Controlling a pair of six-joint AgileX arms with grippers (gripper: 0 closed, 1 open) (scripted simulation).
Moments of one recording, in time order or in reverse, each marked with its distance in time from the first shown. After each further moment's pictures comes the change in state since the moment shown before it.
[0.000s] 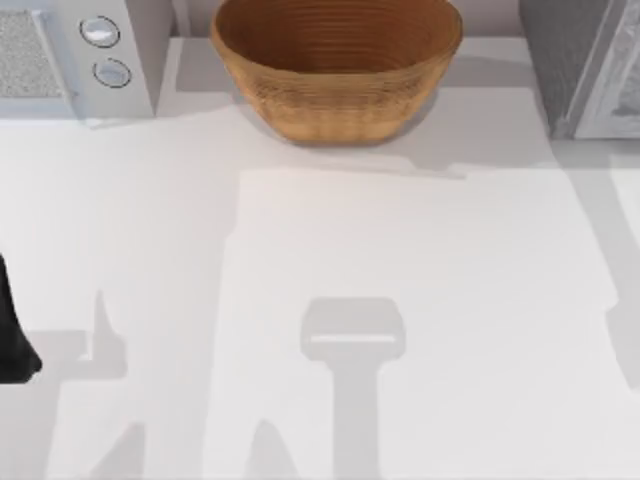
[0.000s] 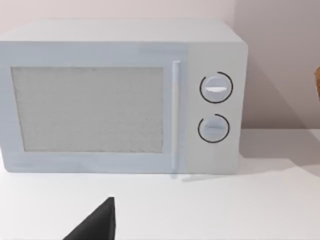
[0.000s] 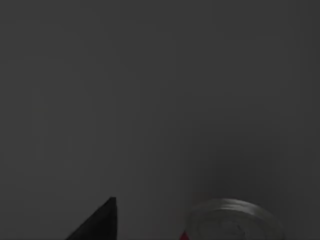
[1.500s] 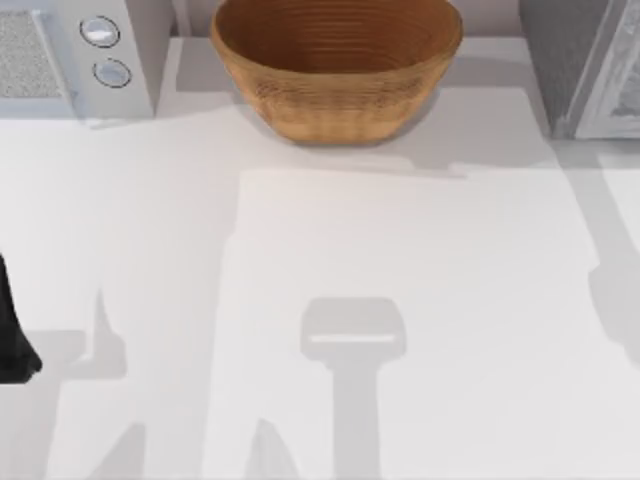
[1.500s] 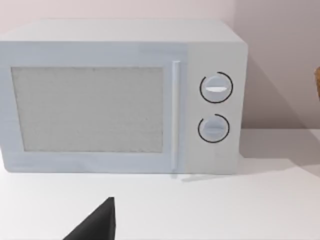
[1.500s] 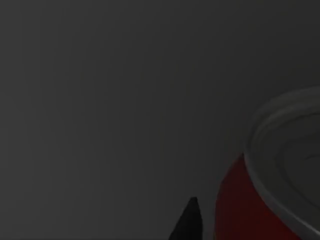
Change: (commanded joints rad) left arm 0.000 0.000 0.000 0.000 0.000 0.000; right arm 0.010 0.266 0.286 -0.123 0.044 0.028
